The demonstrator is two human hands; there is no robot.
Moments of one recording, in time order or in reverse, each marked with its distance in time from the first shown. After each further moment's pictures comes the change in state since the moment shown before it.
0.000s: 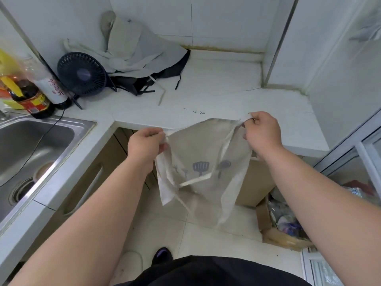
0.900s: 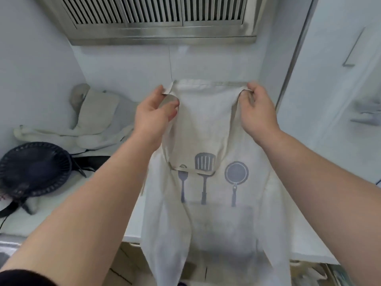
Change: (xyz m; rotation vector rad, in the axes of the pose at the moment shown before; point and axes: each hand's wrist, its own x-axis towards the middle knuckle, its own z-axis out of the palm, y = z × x) left_hand 0.193 0.227 0.130 -0.363 -0.333 0.464; right_hand 0.247 -0.146 0.019 0.073 0.219 -0.325
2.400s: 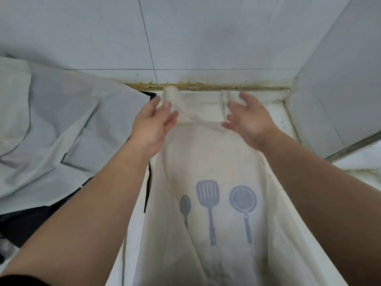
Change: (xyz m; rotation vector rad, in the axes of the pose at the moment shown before) left_hand 0.275 -0.226 -0.009 -0.113 -0.018 -0.564; right_hand 0.179 0.196 0.194 0.435 -0.184 0.734
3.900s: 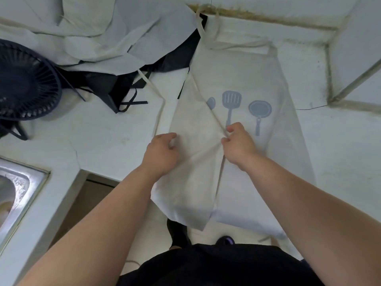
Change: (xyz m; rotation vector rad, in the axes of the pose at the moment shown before) left_hand -0.286 -0.136 -0.116 1.106 0.203 -0.097; right_hand -0.226 0.166 -0.013 -0.882 -0.227 0.043
